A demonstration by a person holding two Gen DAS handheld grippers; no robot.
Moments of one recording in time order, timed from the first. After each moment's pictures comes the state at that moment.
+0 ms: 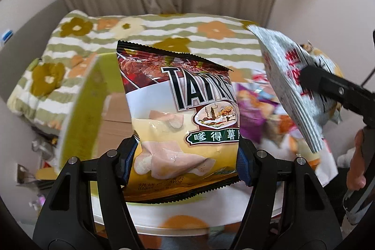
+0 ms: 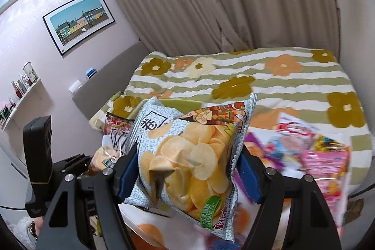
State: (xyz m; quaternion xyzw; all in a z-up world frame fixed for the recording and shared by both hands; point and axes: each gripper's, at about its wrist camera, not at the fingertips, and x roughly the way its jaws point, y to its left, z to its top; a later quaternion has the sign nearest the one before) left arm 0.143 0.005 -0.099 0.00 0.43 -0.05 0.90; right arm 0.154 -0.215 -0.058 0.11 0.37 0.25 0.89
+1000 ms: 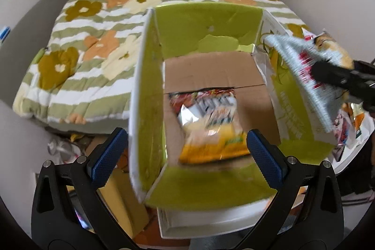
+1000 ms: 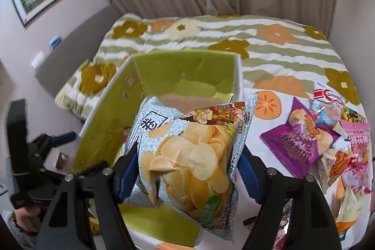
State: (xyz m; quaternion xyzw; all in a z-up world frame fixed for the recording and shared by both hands) left arm 0.166 0.151 -0.176 0.05 0.49 -0.06 0.87; right arm 0.189 -0.054 -0.132 0.04 0.47 0.15 0.87
